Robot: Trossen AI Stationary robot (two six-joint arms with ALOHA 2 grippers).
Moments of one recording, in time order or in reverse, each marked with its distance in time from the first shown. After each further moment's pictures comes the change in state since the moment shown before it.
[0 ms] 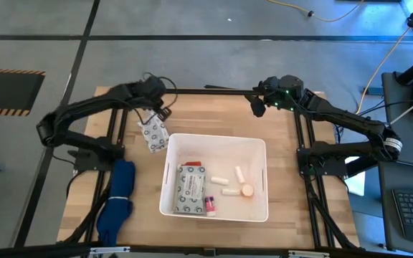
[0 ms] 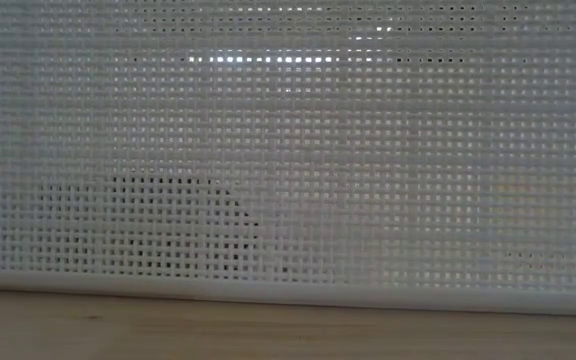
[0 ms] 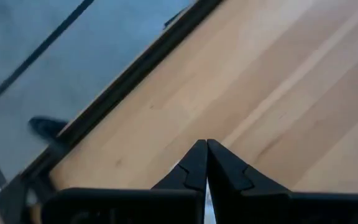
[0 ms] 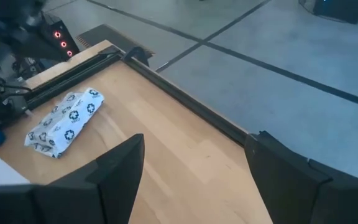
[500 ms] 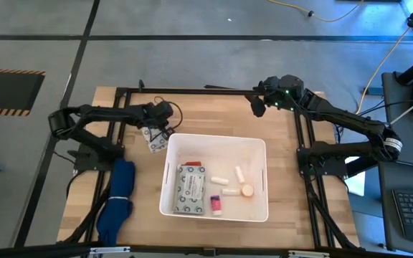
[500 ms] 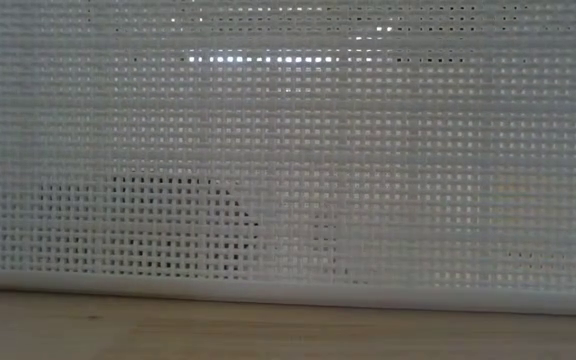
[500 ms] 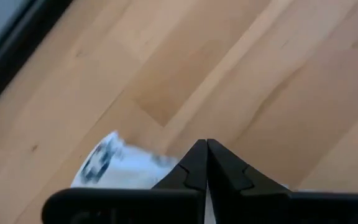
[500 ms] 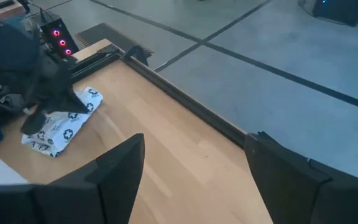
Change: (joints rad) left arm -0.095 0.127 -0.364 0.393 -0.011 -0.020; right arm 0.000 0.000 0.000 0.000 0.000 -0.007
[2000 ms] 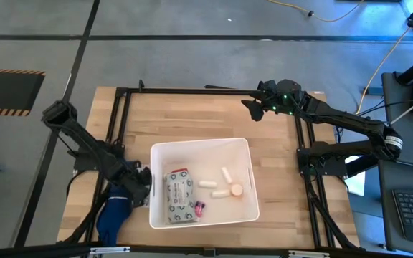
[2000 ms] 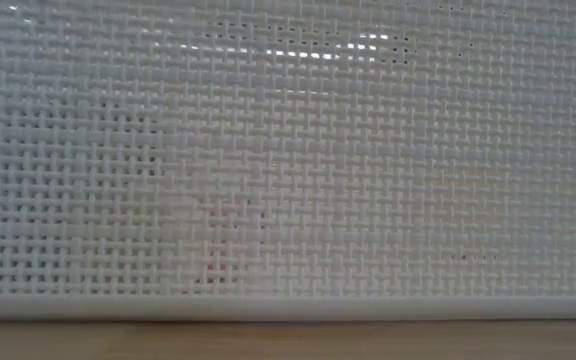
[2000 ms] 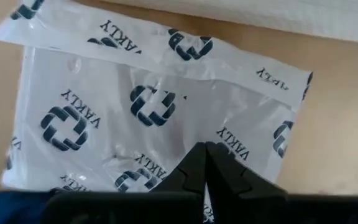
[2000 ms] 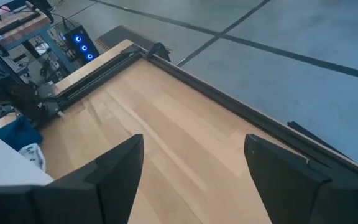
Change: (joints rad) left arm -1.199 -0.117 0.007 -0.387 0.190 -0.815; right arm 0.080 0.000 0.000 -0.001 0.000 0.132
